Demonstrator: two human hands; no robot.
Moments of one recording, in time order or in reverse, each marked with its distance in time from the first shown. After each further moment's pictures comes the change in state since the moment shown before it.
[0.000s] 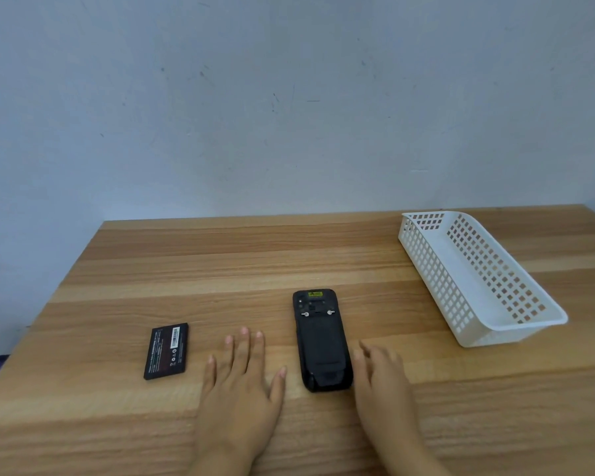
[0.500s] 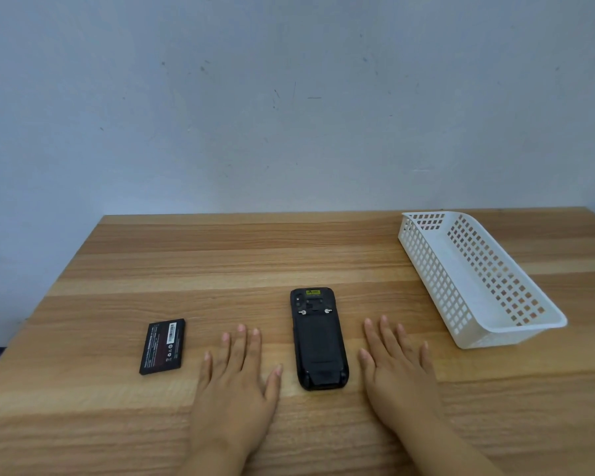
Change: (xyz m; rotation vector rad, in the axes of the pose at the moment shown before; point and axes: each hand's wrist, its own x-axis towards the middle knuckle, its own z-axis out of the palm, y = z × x) left_hand 0.001 0.001 -0.002 0.025 -0.031 -0.004; right_hand 0.029 0.029 -0.015 -0.535 -0.176 -0.072
